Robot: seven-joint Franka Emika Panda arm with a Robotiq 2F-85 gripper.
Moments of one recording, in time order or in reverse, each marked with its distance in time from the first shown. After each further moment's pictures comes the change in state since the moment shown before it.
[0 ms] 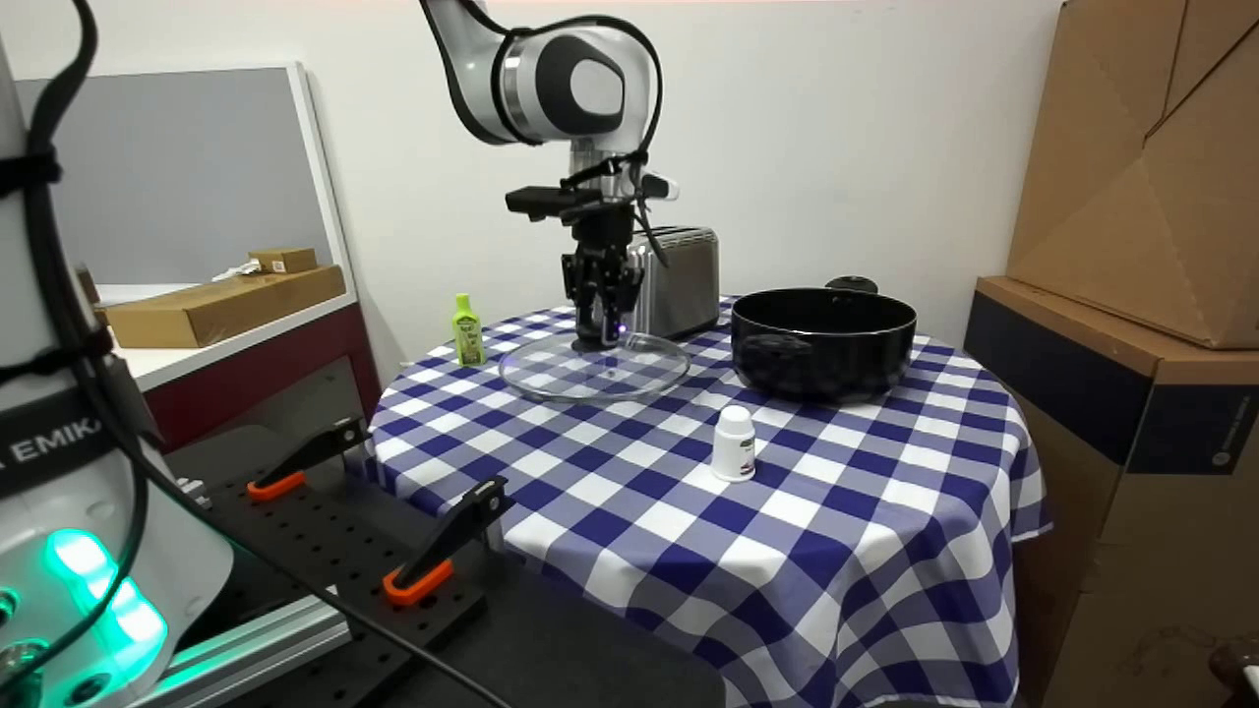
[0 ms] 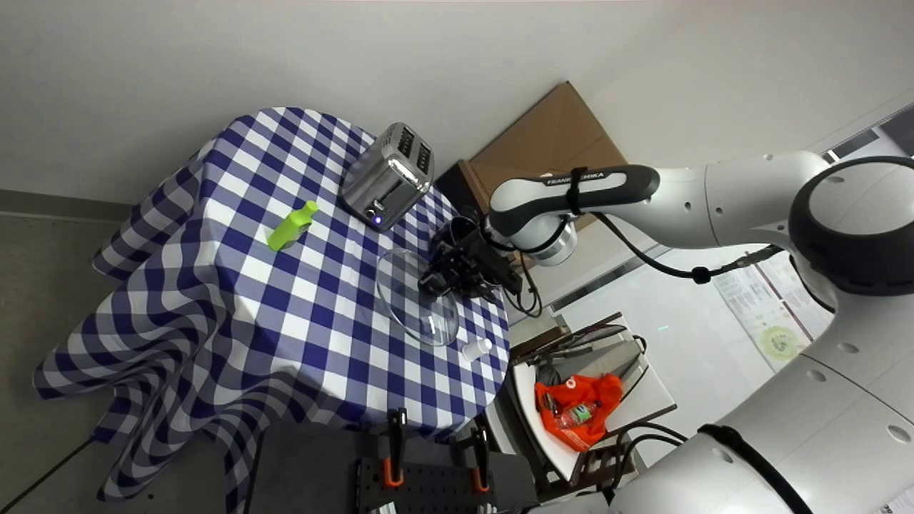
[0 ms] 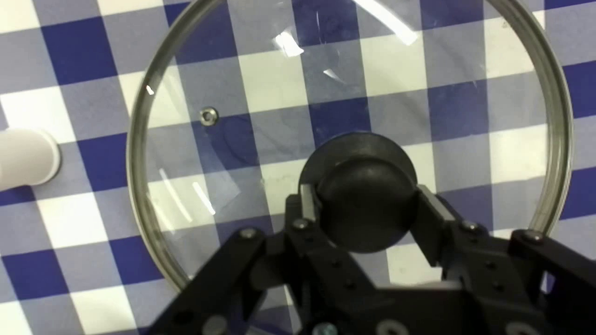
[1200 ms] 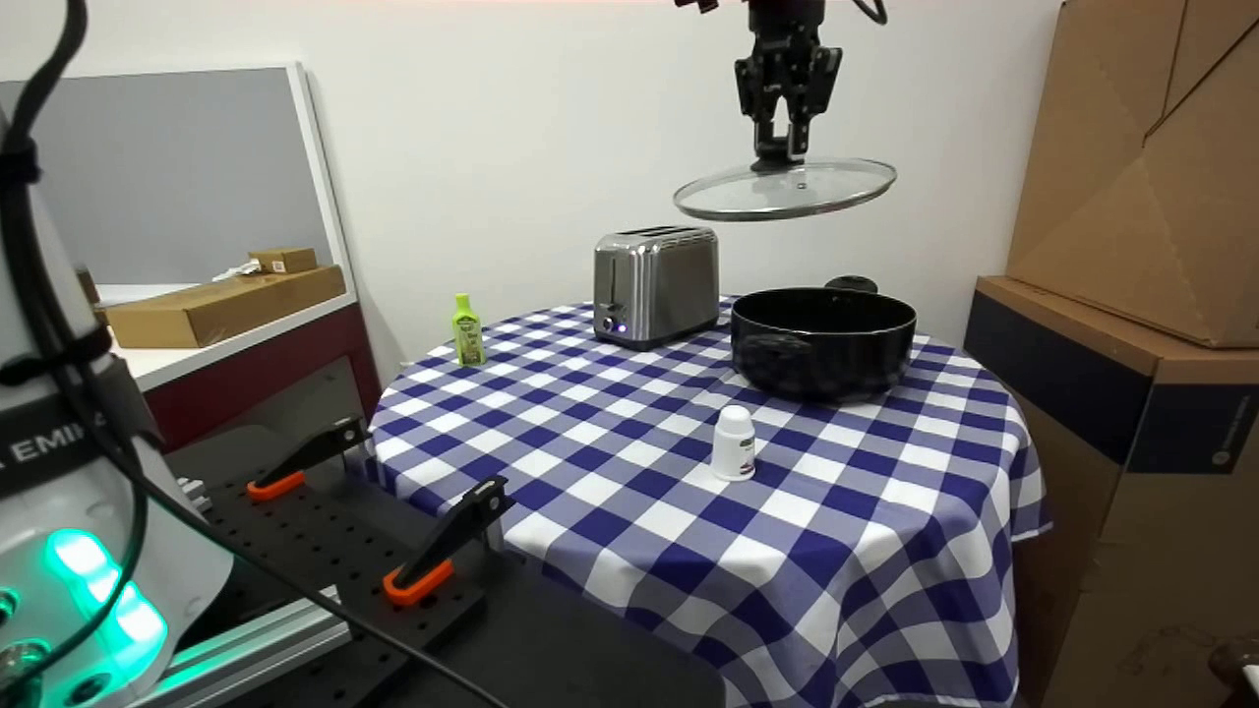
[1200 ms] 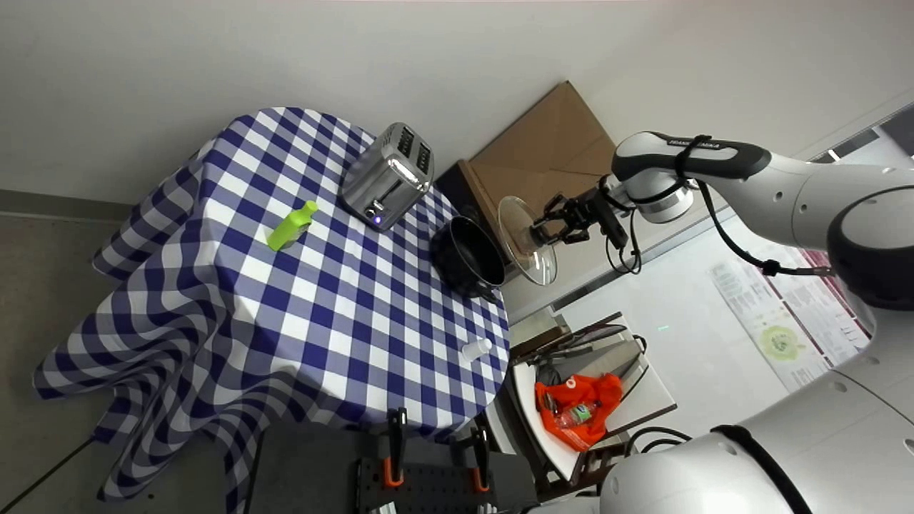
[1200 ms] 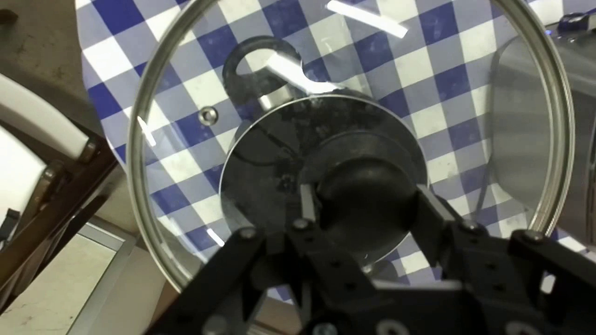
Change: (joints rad) arm -0.200 -0.102 -0.111 0.427 0.001 -0.308 -0.023
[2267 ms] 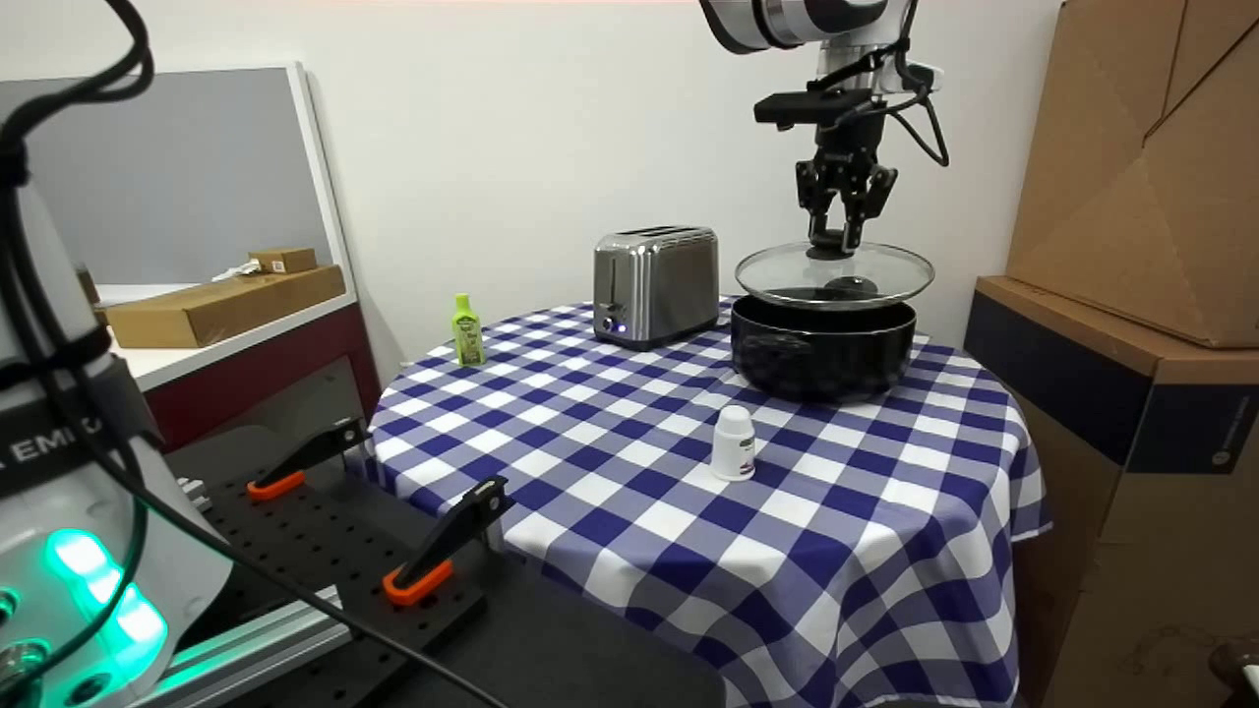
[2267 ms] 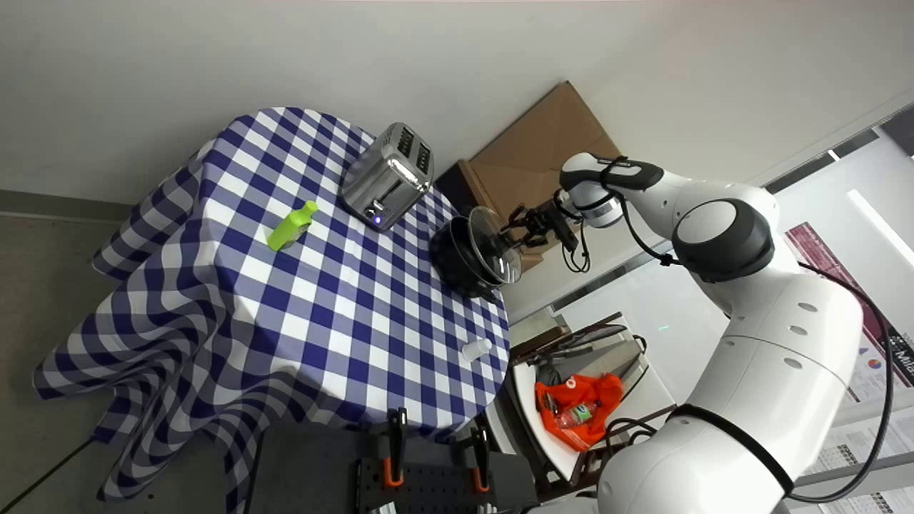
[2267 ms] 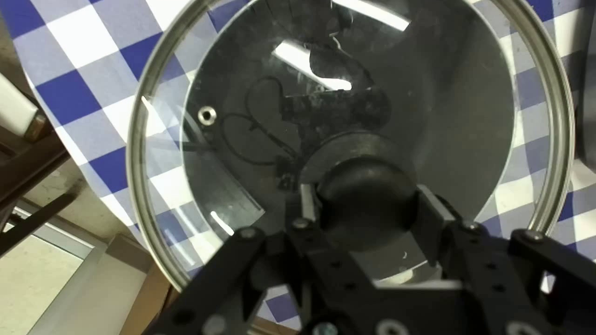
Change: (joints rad) arm -0.089 0.490 0.048 0.486 0.061 -0.049 -0.080
